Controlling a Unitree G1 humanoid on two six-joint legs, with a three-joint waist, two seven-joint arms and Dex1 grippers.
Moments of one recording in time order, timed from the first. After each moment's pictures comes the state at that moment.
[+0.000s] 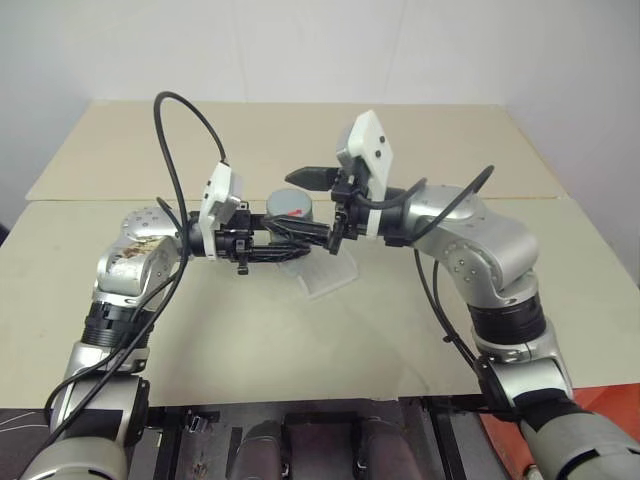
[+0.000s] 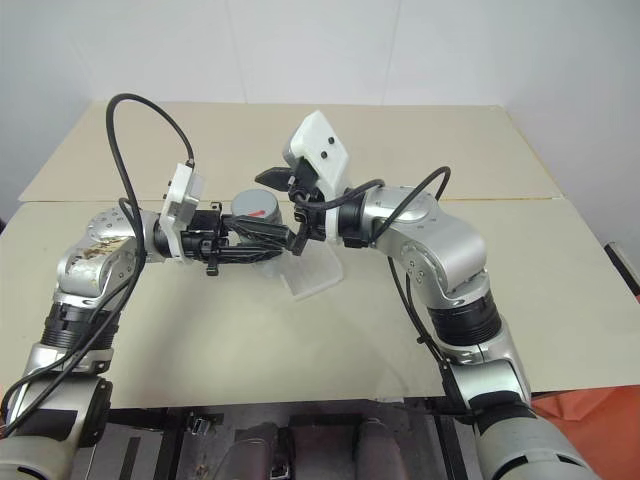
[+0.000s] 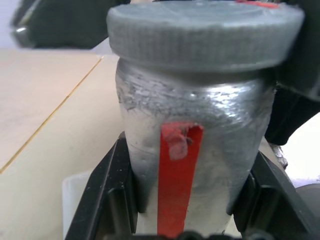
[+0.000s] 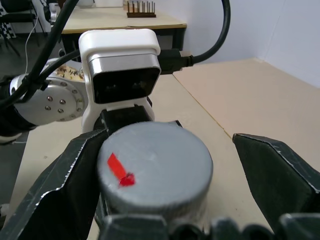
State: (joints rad) left arm -0.71 0.61 -0.04 0.13 -0.51 0.40 -1.35; right arm -0.90 -0.37 0.18 -0.23 0.54 0.79 0.71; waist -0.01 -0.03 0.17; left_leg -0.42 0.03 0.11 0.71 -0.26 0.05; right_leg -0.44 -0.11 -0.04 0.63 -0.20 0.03
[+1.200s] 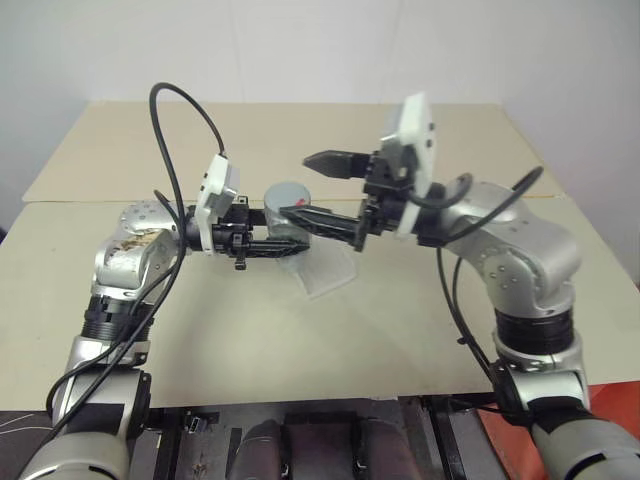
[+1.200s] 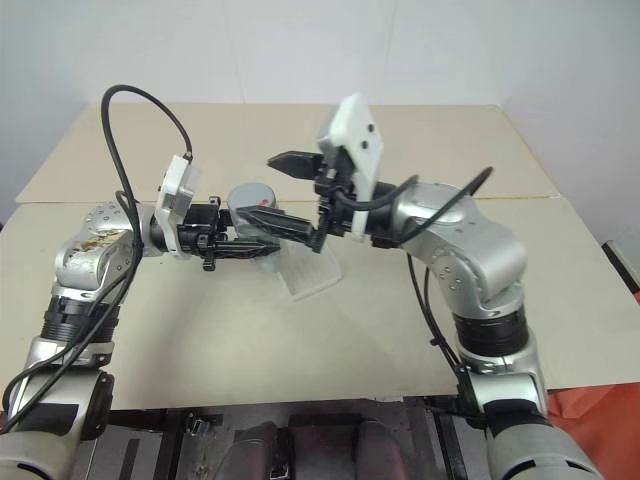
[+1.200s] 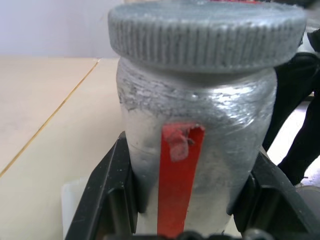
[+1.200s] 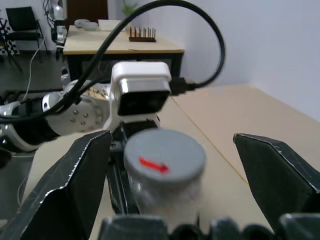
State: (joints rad) left arm -0.76 0.59 -0.03 0.17 -0.51 0.41 -1.40; right arm -0.88 -0.38 0.13 -0.34 0.60 0.79 0.68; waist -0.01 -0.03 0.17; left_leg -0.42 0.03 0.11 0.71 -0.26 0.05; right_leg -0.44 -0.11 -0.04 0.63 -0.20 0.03
